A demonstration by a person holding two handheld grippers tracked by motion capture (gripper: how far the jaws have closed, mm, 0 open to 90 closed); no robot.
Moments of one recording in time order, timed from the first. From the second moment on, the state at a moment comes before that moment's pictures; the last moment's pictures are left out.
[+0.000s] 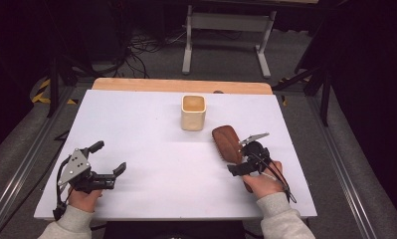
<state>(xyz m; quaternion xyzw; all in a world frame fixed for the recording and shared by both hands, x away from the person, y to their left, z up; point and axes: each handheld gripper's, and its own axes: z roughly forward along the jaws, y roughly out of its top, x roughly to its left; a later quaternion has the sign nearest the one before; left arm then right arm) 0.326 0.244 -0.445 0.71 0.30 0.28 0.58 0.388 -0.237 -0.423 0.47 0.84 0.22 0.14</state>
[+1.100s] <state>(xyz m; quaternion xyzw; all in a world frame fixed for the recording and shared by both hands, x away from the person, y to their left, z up) 0.326 0.246 -0.445 0.70 0.31 0.28 0.58 0.398 -0.231 -0.433 0.51 0.84 0.15 0.11</state>
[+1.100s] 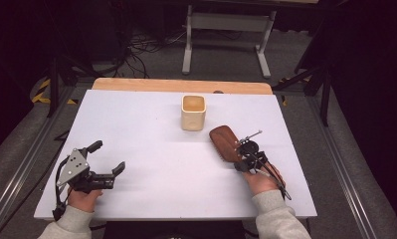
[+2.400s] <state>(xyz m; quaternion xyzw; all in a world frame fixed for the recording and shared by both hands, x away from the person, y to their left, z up) 0.327 0.247 -0.440 0.74 0.30 0.22 0.56 0.362 -0.237 -0.382 0.40 0.84 0.30 0.19</state>
